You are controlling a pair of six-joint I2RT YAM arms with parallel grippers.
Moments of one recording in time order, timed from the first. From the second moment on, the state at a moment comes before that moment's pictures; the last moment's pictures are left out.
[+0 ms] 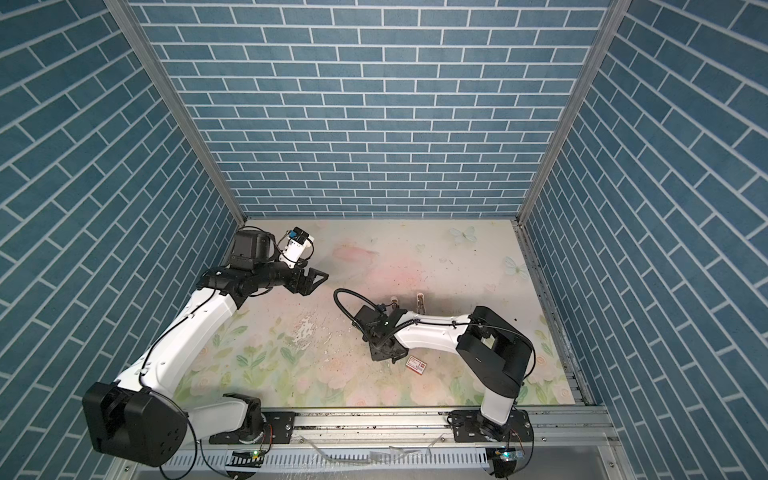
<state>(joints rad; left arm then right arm) -0.21 1.25 1.13 -0.62 0.48 0.20 1.09 1.75 1.03 -0.64 0.12 0.75</state>
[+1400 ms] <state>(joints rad) -0.20 1.25 1.13 -0.62 0.48 0.19 1.10 1.64 0.99 -0.66 0.25 0.76</state>
